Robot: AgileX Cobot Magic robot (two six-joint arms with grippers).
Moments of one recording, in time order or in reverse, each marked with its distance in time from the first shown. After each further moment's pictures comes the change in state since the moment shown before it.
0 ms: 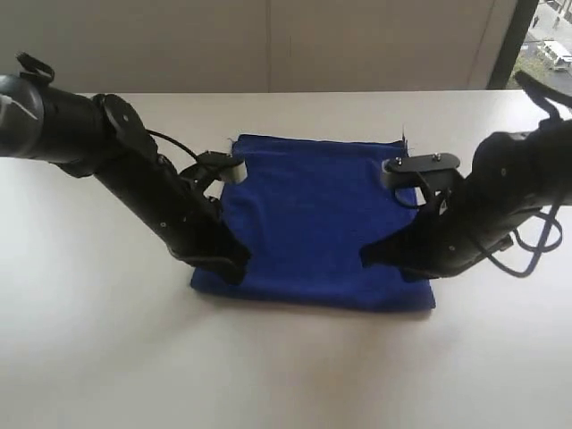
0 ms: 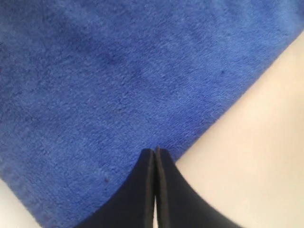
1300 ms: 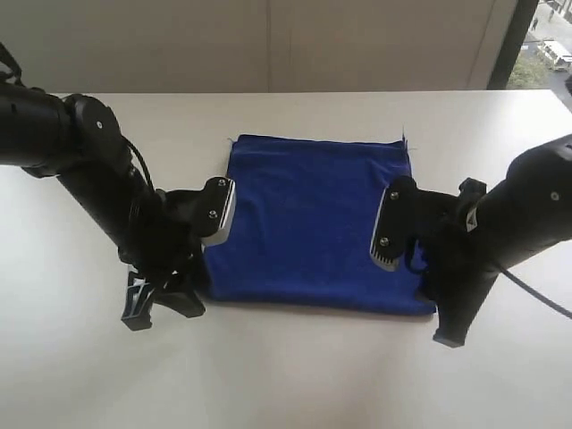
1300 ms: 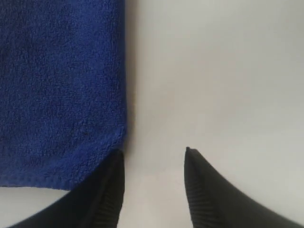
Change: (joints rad) left arm -0.001 -0.118 0.106 0.201 0.041 0.772; right arm 0.061 -0.198 0.105 -0.176 0.055 -0.841
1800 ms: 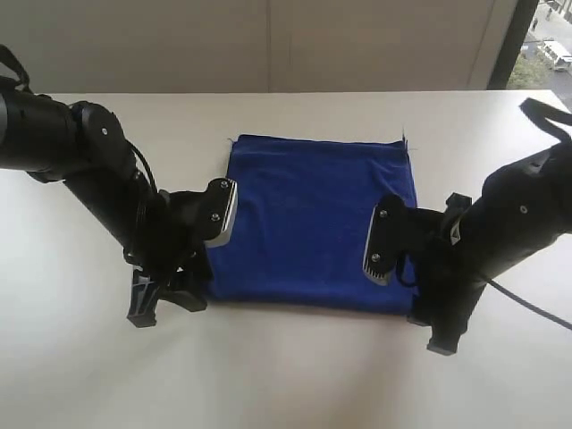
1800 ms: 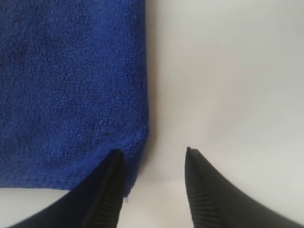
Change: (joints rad) left arm 0.000 0.021 0.000 0.000 -0.070 0.035; right arm 0.000 0.097 0.000 -0.015 -0.057 -0.015
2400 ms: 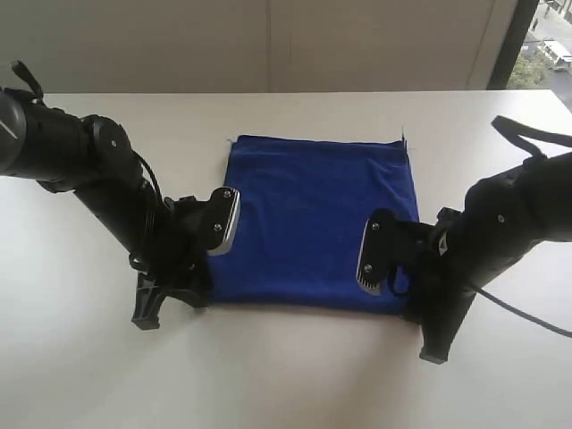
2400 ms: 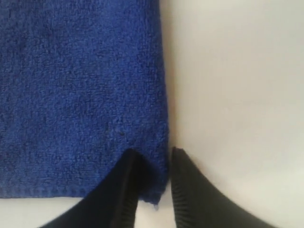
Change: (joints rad) left arm 0.000 0.057 -0.002 -0.009 -0.051 0.059; right arm 0.001 0.091 -0.002 -0.001 -0.039 -0.007
